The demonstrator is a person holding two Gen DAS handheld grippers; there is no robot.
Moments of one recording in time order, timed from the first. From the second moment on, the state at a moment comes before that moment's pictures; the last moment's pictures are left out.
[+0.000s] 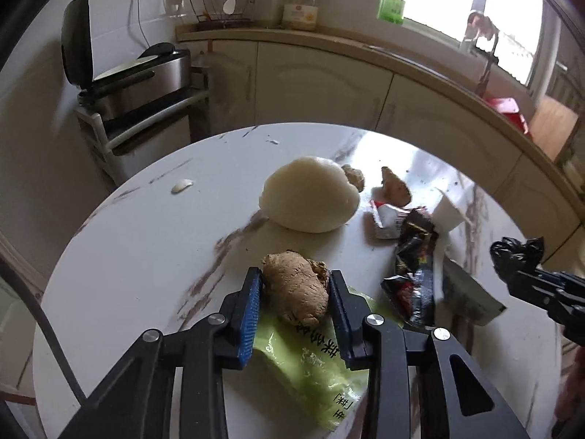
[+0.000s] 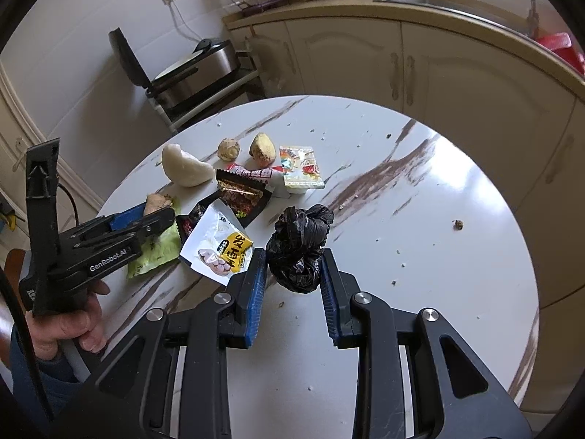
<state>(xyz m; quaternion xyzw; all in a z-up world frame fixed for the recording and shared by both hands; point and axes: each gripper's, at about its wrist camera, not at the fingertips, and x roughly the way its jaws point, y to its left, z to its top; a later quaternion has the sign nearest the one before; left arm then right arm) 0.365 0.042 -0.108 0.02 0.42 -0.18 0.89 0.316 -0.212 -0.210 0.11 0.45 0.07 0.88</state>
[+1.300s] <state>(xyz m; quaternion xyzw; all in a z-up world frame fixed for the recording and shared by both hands) 0.150 -0.157 -0.021 0.08 0.33 -0.38 0.86 0.122 -0.381 -0.147 0.19 0.33 -0.03 0.93</state>
